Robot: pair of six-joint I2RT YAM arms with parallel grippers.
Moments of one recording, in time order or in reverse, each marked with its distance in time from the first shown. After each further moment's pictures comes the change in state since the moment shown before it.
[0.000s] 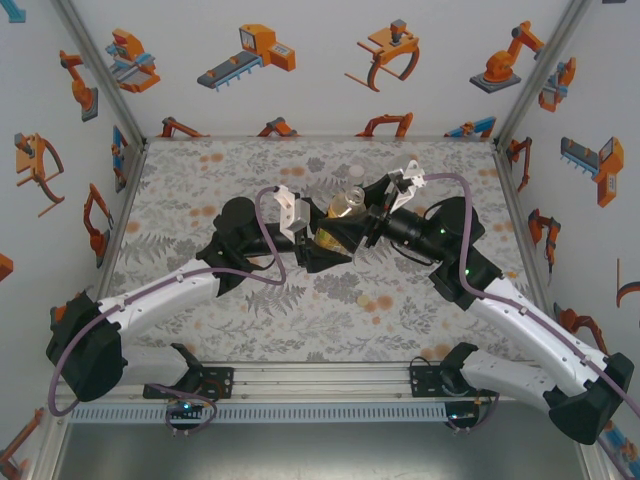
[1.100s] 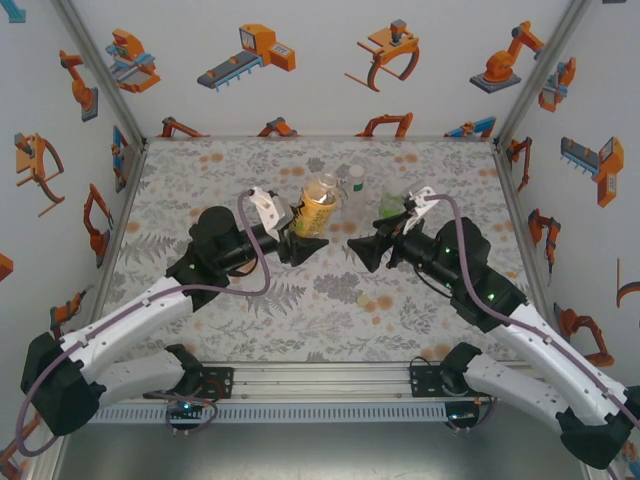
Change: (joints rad) left arm 0.024 -0.232 -0.058 -0.264 -0.378 0.098; right arm 0.000 -0.187 -0.092 -0.463 0.324 -0.095
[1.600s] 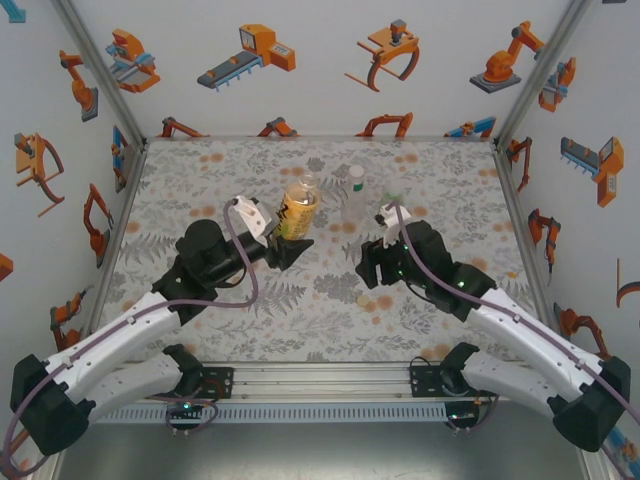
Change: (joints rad) left arm 0.009 -0.127 -0.082 -0.047 -0.148 0.000; right arm 0.000 0.154 -0.077 -0.217 0.099 0.044
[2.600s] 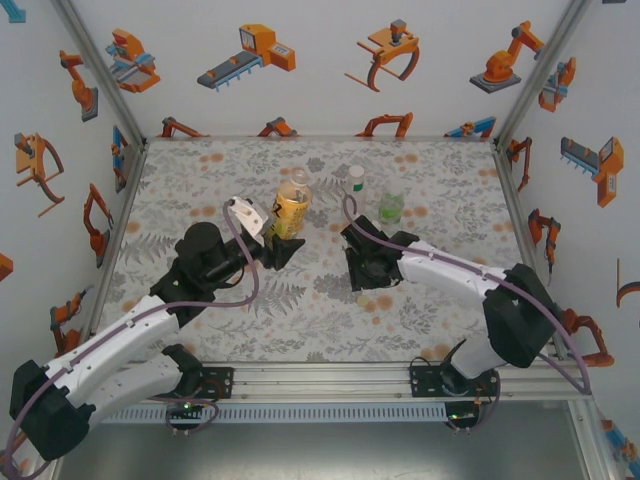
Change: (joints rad) left arm 0.032 -0.020 -0.034 -0.044 -0.066 -0.009; right arm 0.035 0.568 0.185 -0.221 0.101 0.313
